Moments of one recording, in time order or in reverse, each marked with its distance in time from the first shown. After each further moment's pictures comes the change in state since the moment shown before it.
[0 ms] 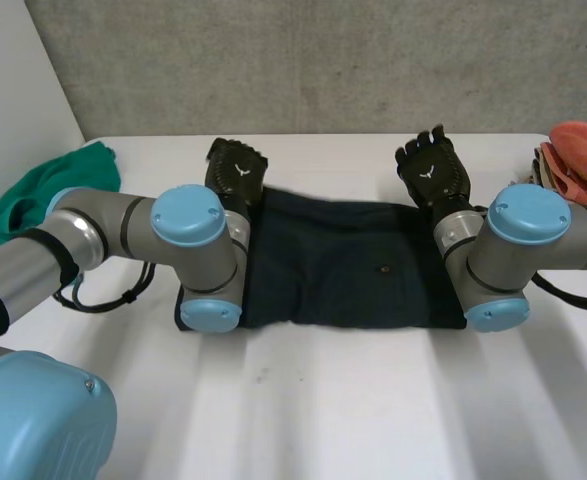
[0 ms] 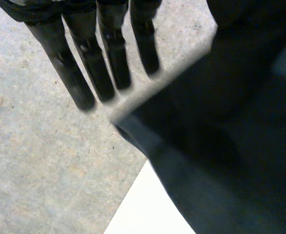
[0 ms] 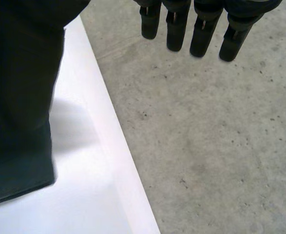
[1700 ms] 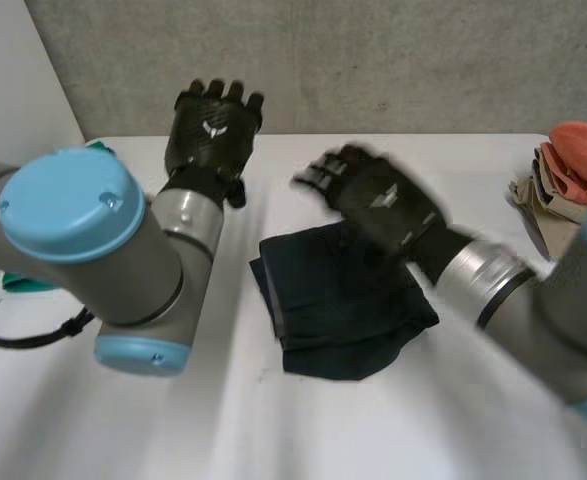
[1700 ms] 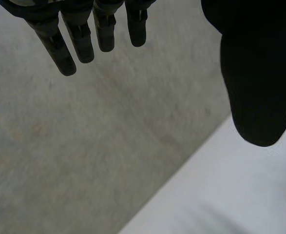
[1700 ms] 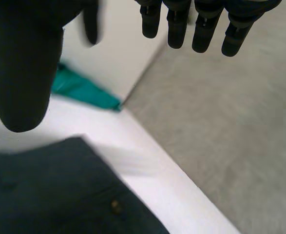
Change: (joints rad) left arm -0.058 0.595 -0.536 0.021 0.036 -0.313; right arm 0.036 -0.626 0.507 0.203 -0.454 0.563; left_hand -0.151 -0.291 -0.293 -0.295 -0.262; right_hand -0.016 -0.036 -0.055 -0.057 -0.029
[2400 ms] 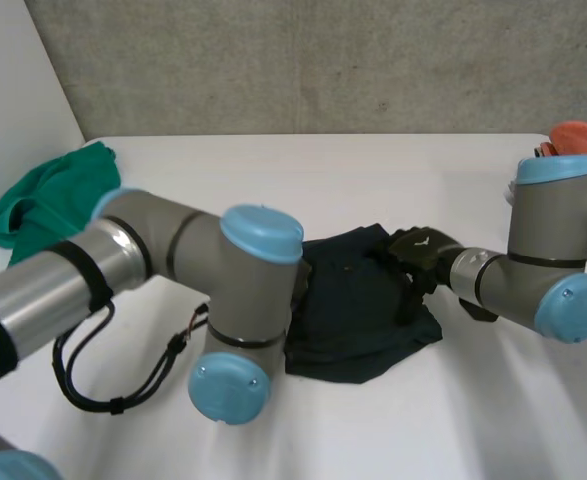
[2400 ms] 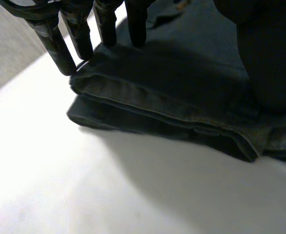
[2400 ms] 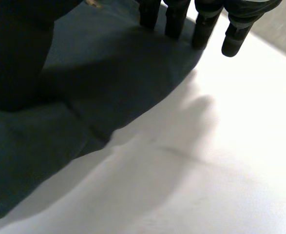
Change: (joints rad) left arm -0.146 -0.458 0.445 -0.646 -0.101 -0.183; right arm -0.097 0.544 -0.541 0.599 0.197 -0.204; left_hand 0.000 -0.025 -0.026 0.000 0.000; right_hand 0.000 -0.039 -0.022 0.000 0.000
